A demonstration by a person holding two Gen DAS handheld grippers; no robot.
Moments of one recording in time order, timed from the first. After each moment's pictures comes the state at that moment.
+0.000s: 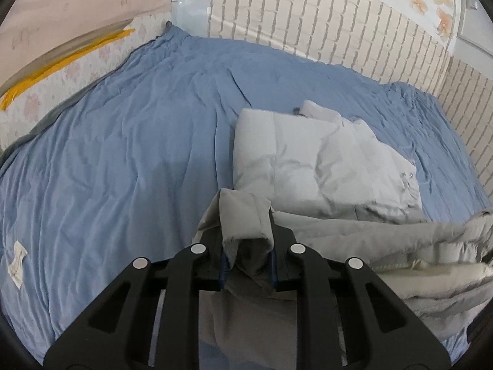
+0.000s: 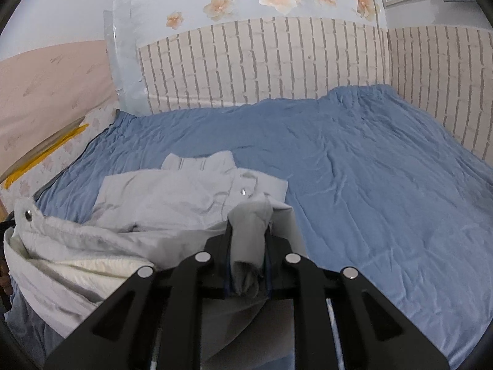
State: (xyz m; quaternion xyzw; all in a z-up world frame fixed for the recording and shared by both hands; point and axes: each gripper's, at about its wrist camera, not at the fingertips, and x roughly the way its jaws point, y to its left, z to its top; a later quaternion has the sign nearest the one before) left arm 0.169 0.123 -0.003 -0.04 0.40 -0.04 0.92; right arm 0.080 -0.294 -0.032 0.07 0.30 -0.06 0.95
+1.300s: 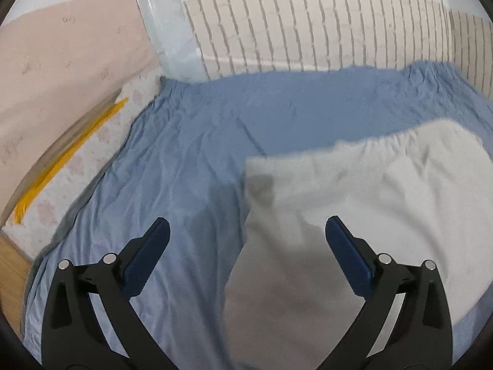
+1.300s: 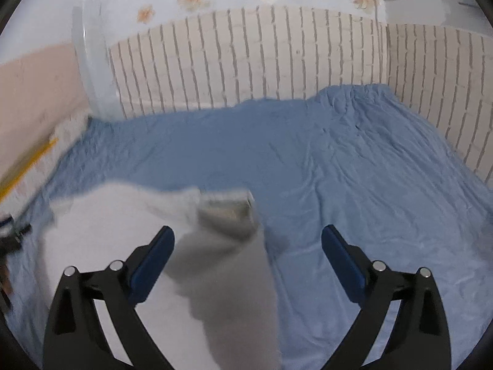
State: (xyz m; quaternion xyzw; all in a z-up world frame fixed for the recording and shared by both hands) left arm 0.293 0.094 0.034 0.12 0.35 0.00 0.93; right arm 0.227 -0.358 0.000 0.06 0.35 -0.09 0.93
